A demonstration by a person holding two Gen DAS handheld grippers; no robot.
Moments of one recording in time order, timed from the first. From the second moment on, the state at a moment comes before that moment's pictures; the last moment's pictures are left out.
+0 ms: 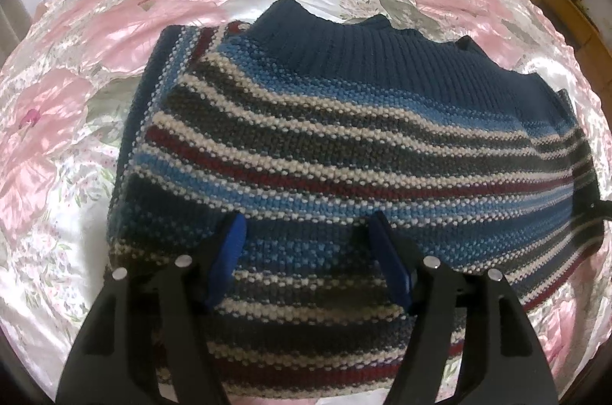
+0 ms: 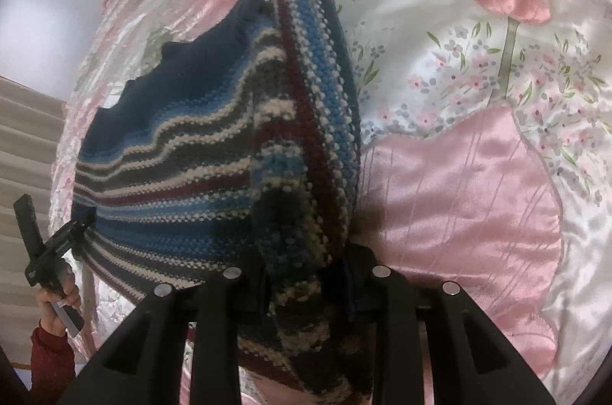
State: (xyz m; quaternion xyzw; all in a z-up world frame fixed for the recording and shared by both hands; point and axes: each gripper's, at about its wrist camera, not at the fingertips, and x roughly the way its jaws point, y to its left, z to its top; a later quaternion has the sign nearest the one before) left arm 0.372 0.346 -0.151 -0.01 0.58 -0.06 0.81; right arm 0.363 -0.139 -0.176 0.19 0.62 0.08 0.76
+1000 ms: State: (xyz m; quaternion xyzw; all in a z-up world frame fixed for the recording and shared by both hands) left arm 0.357 0.388 -0.112 -0.05 0.56 -0.06 0.82; right arm 0.378 0.099 -0.119 0.00 0.62 0.18 0.76
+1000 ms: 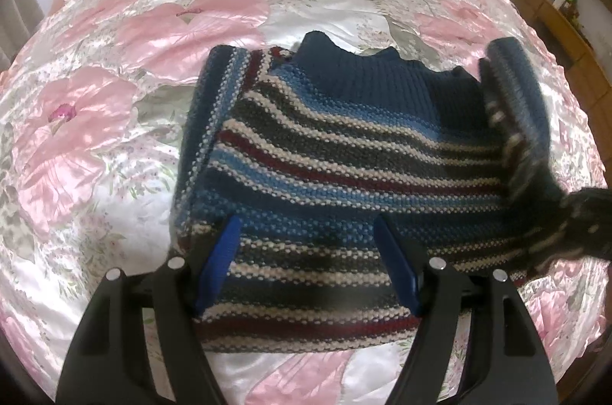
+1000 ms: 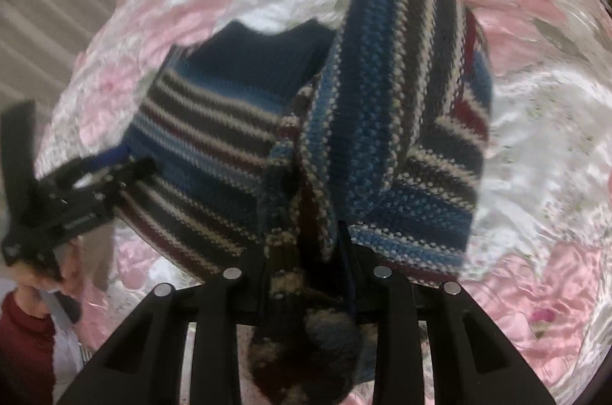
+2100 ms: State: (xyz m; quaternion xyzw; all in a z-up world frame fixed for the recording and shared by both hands) left arm 0.394 0.219 -0.130 -0.12 0.61 -0.18 0.76; right arm 0.341 -0.079 -0.150 0.16 0.62 0.17 0.75
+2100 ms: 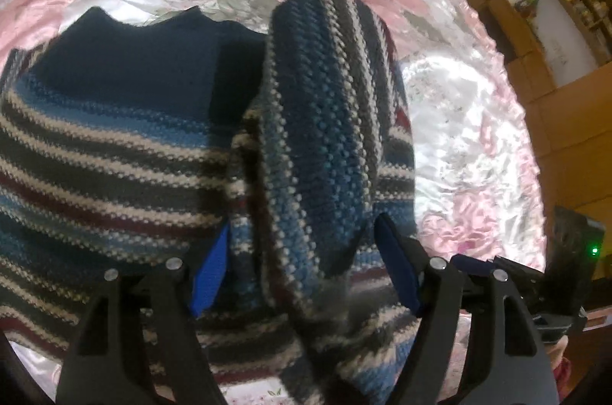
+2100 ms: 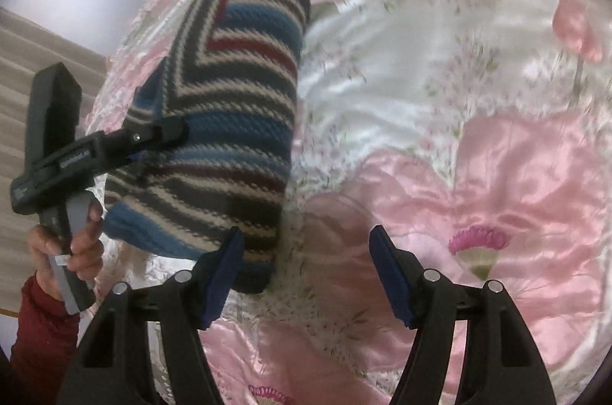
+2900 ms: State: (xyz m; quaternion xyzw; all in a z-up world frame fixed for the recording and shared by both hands) left arm 0.379 0.299 -0.047 -0.09 0.51 -0.17 0.84; right arm 0.326 -0.043 -0.168 0.16 0.62 0.20 0.74
